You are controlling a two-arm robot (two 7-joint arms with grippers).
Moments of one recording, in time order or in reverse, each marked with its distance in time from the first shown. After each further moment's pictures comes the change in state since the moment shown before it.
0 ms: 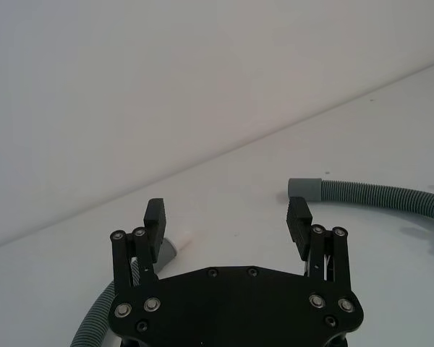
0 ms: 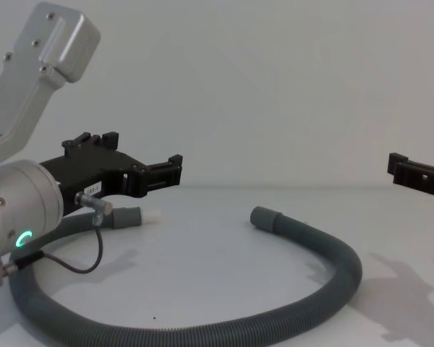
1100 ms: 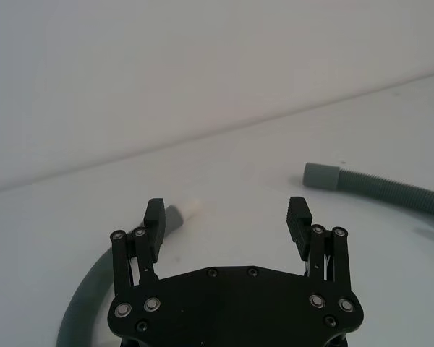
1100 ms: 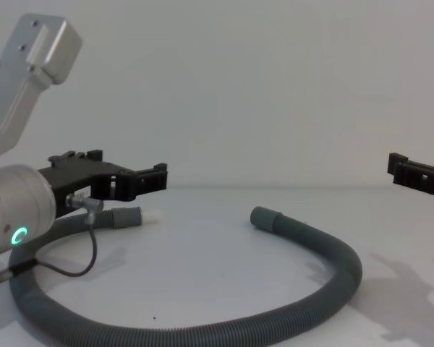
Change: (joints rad) left arm 0.013 -0.046 -0.057 -0.005 -0.071 0.110 0.012; right arm 0.000 0.000 0.000 0.000 0.000 0.000 0.000
